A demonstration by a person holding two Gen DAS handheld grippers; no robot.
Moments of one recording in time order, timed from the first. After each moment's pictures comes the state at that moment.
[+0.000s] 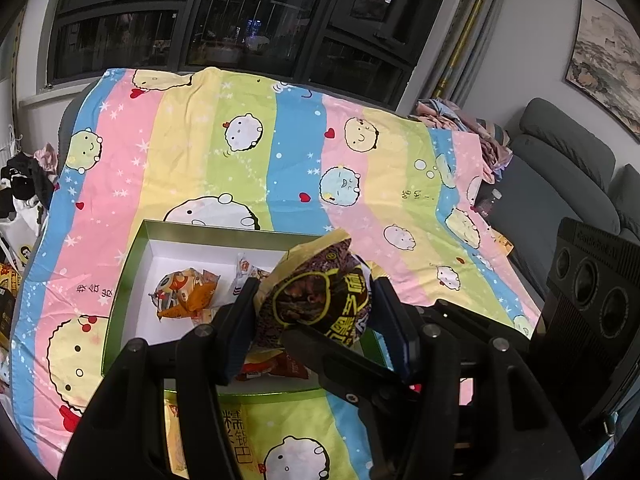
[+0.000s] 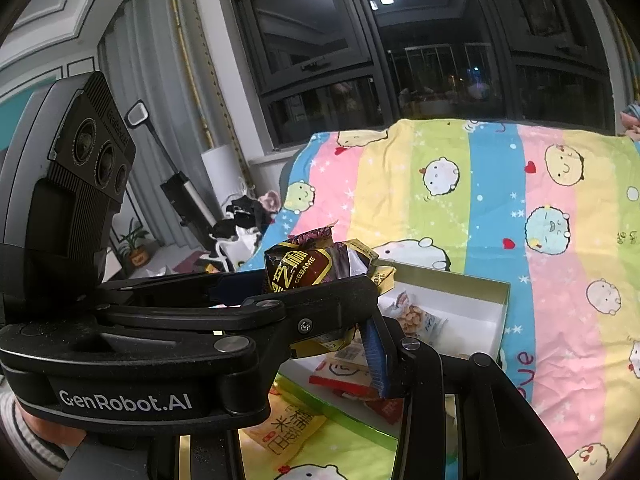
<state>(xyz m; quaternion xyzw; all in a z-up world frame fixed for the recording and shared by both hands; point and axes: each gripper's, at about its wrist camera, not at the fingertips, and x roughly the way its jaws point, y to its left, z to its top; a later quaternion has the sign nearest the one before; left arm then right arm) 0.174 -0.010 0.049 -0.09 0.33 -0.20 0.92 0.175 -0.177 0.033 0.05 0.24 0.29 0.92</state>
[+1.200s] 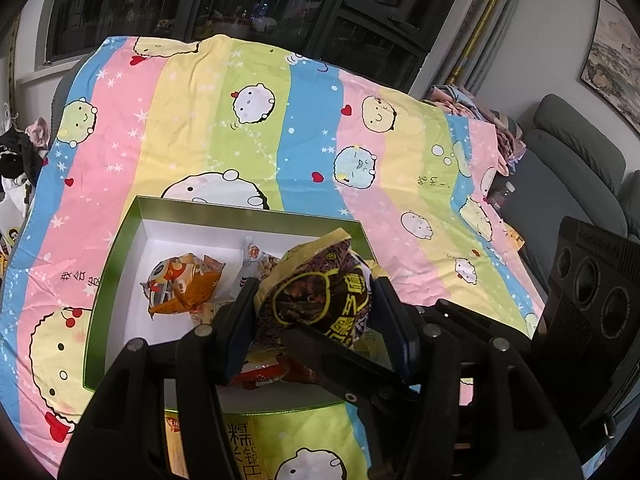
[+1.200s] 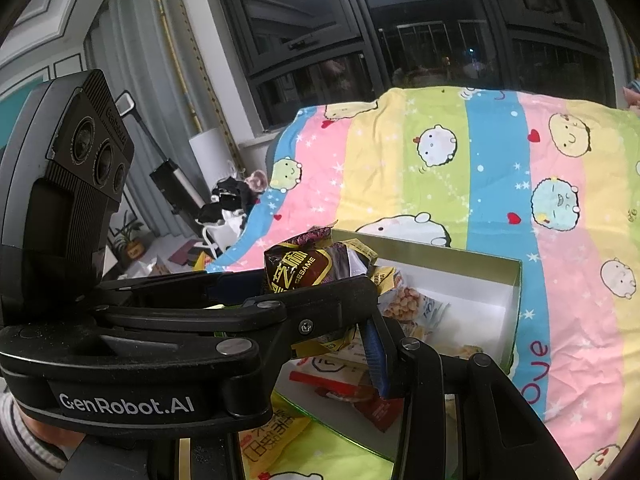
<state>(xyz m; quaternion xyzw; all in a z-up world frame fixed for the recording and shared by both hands) 0.208 -0.005 0.014 -0.10 0.36 -0.19 0.91 0.204 -0.171 0.006 0.06 0.28 0.29 0.91</state>
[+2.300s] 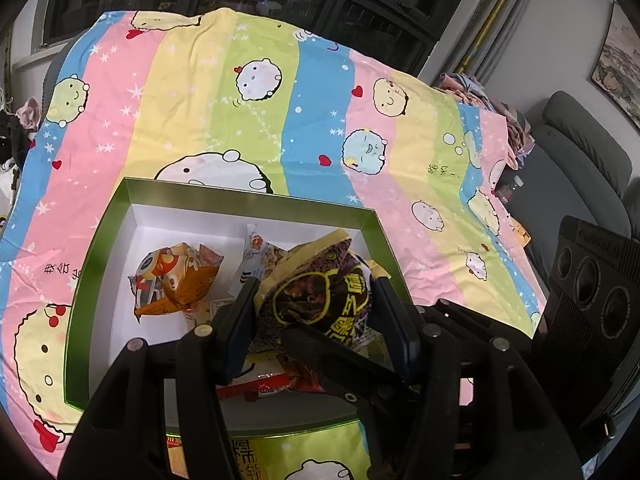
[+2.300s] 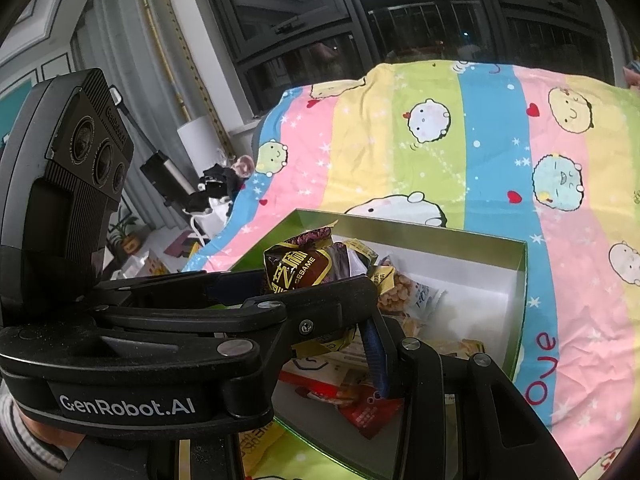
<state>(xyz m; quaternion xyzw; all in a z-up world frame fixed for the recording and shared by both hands) 0.232 -0.009 -0.007 -0.11 0.39 -0.19 0.89 0.226 -0.173 -0.011 0.06 0.31 0.28 0.91</state>
